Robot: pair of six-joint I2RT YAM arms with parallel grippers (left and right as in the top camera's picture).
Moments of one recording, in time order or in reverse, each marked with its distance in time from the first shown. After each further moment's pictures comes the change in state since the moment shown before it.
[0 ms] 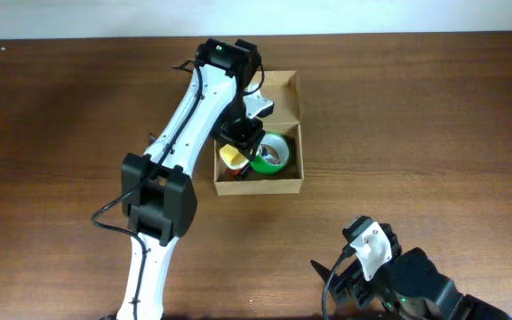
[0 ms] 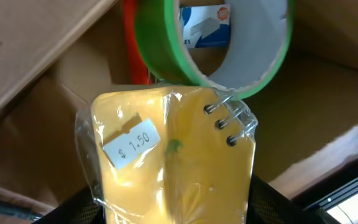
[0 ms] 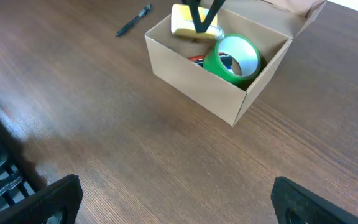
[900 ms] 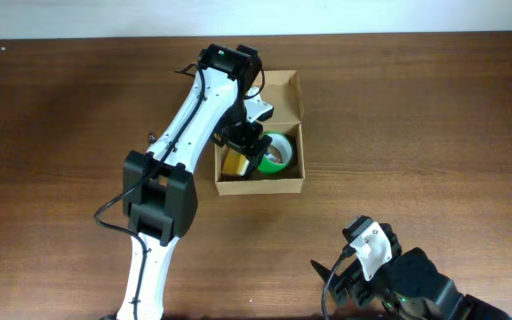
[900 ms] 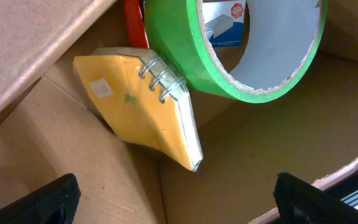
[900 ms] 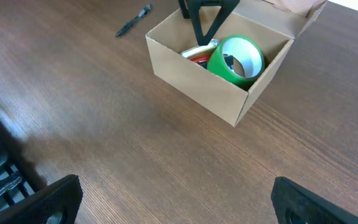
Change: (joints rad) left arm 0.000 0.000 -0.046 0.037 -0.013 0.000; right arm 0.000 0.000 0.000 0.000 0.000 0.000
